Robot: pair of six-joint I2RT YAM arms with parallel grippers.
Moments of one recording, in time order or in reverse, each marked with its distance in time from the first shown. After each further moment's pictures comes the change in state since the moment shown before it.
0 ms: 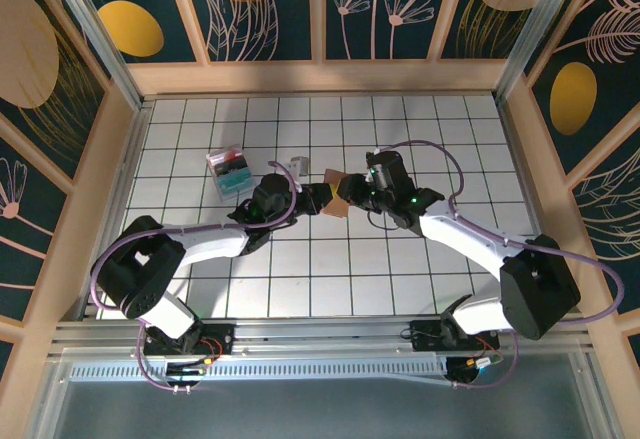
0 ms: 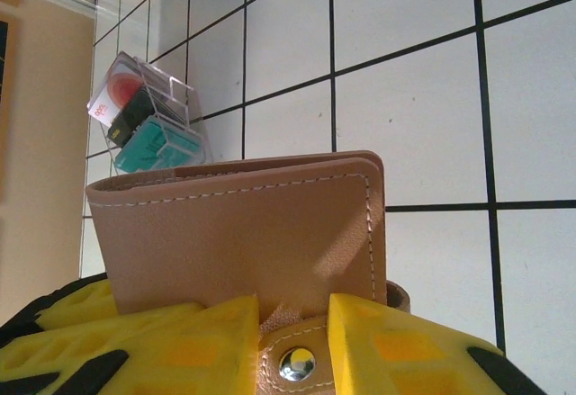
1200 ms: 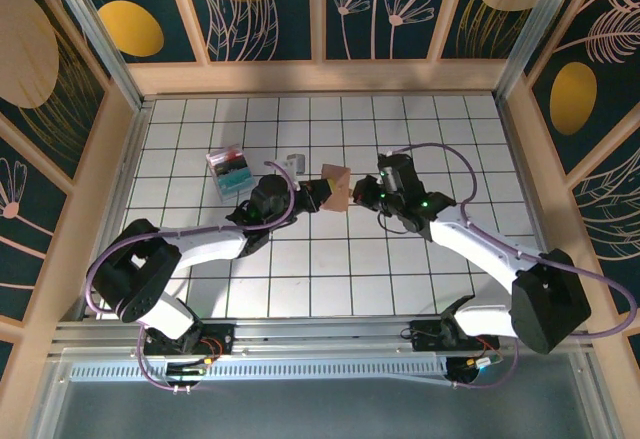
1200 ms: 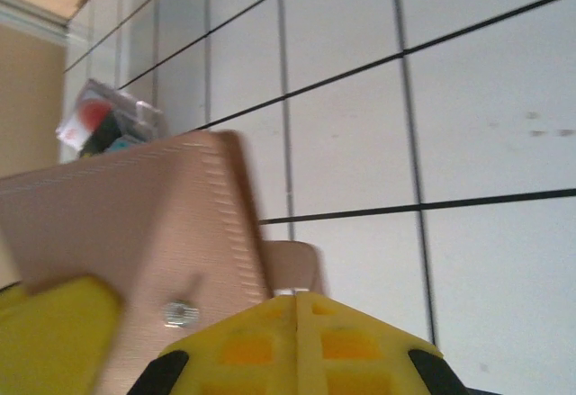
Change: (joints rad) left arm -0.010 -0.027 -0.008 0.028 -0.074 -0.010; right arm -0.037 -0.090 -0.043 -0.073 0.065 -0.013
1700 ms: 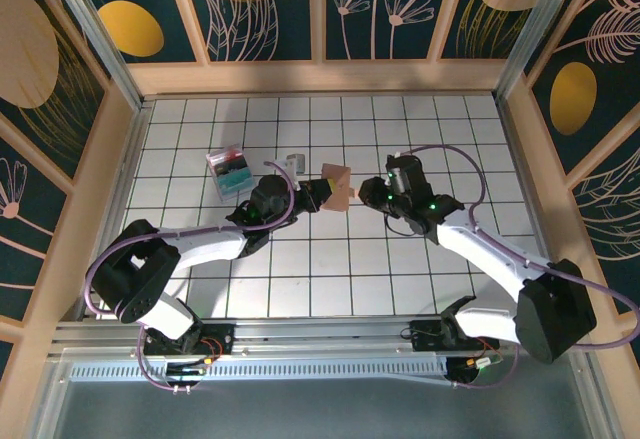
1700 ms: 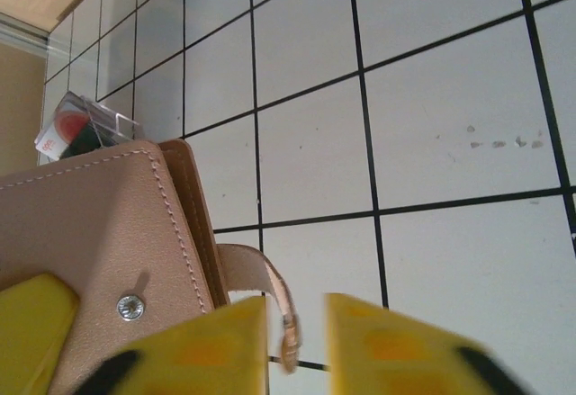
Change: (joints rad) left arm 0.000 -0.003 0.000 0.000 -0.008 -0.002; right arm -0.034 -0.057 -0.018 -0.033 0.016 -0.046
